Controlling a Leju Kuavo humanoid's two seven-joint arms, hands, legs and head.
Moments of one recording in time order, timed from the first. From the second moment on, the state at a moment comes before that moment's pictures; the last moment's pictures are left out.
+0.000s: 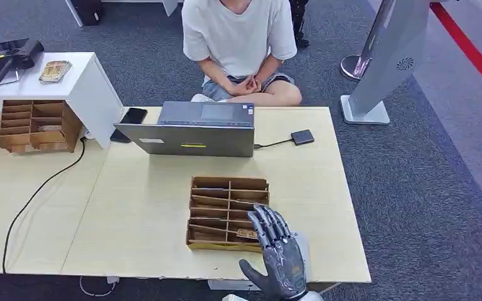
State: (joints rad) left arm -0.11 -0.32 1.23 -0.16 -0.47 0.55 0.06; right arm 0.02 -0.04 0.70 -1.39 1.12 -0.62 -0.06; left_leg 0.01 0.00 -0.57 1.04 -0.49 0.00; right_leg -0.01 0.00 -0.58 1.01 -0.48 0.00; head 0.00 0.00
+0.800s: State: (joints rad) left arm -0.11 -0.32 1.21 -0.17 -0.47 0.53 0.07; right arm -0.04 -0.05 0.72 -1.28 1.16 -0.53 0.01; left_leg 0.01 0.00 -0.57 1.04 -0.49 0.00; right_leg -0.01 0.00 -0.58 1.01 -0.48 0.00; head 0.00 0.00
